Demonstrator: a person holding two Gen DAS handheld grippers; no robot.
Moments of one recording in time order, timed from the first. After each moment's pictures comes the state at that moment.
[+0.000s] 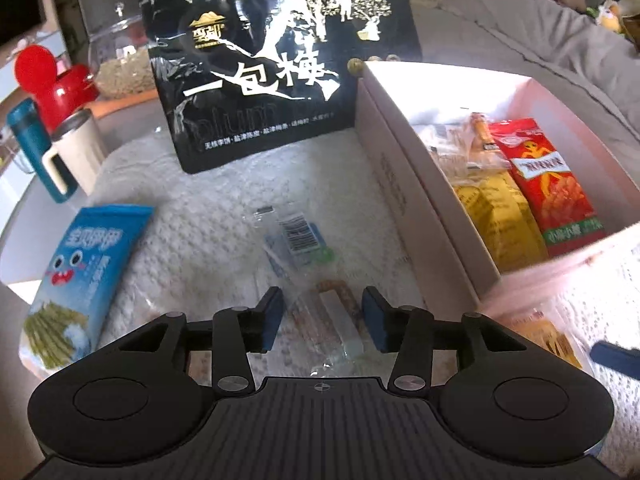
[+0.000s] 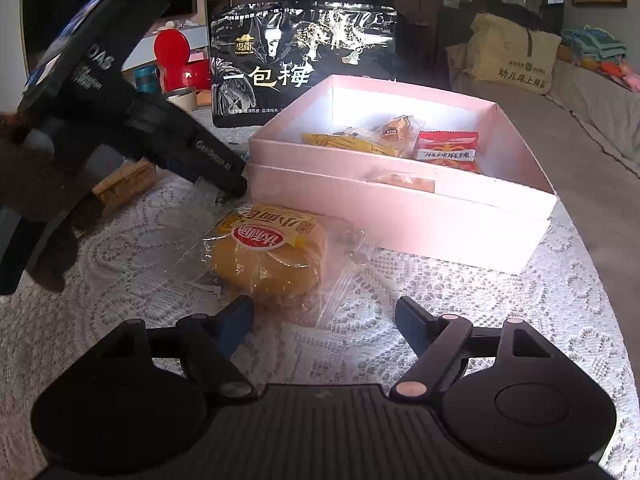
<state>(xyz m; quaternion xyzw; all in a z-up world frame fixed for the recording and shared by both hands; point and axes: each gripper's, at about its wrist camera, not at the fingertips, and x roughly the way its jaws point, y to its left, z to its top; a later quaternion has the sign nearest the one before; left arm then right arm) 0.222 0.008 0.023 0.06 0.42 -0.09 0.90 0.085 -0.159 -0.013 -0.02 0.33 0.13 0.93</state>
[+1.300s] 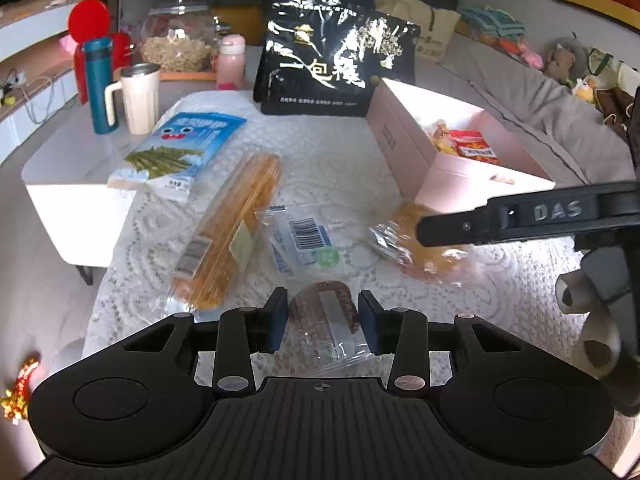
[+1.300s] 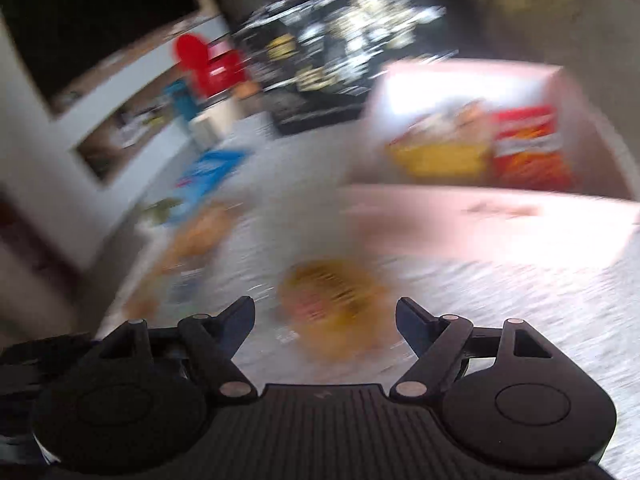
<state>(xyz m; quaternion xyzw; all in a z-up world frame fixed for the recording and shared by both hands) 0.060 0.092 0.039 -0.05 0.39 -0.11 0.92 0.114 -0.127 0.031 0.10 0.42 0.22 0.88</state>
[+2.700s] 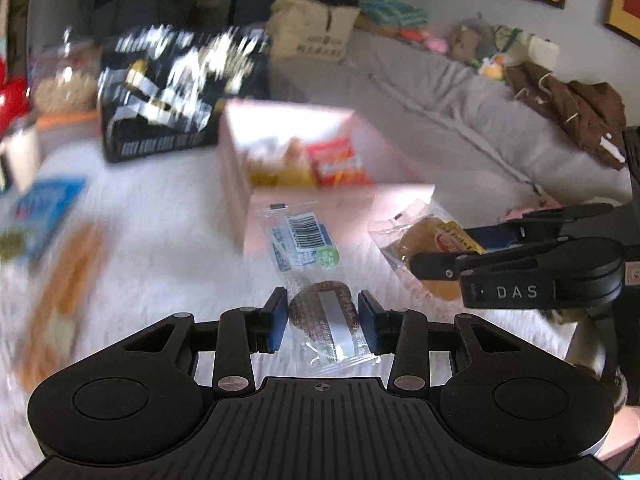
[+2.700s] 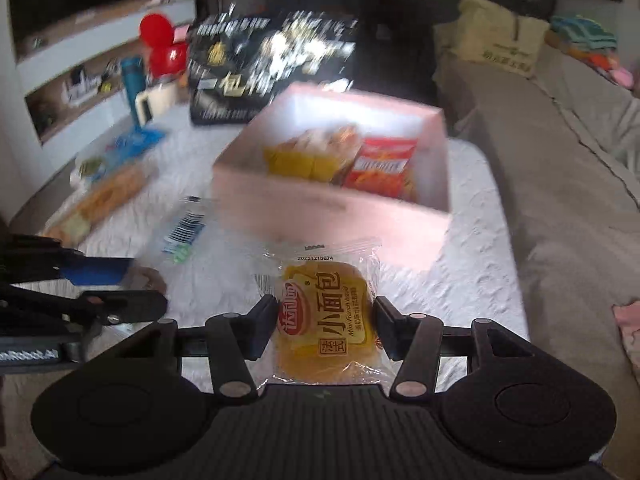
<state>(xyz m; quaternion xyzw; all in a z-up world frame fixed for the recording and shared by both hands) 0.085 -0.015 0.073 -0.01 0.34 -0.24 0.91 0.067 -0.211 0.053 -0.04 0.37 0.11 0.92</state>
